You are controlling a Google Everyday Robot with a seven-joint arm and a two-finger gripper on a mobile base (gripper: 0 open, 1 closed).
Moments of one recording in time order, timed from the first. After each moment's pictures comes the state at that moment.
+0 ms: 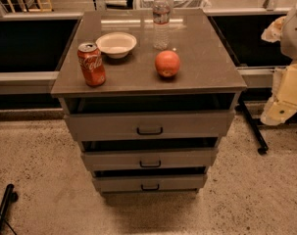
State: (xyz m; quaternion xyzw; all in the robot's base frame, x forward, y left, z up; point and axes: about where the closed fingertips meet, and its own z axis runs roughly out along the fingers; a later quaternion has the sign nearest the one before) arm 0.438 -0.214 0.986 -0.60 0.78 -0.05 0.17
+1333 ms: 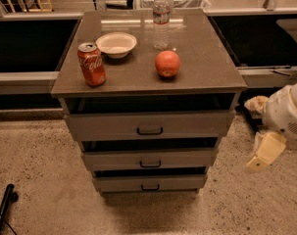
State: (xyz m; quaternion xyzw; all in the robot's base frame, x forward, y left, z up) arm 0.438 -0.235 0.821 -0.57 0.79 0.10 0.21
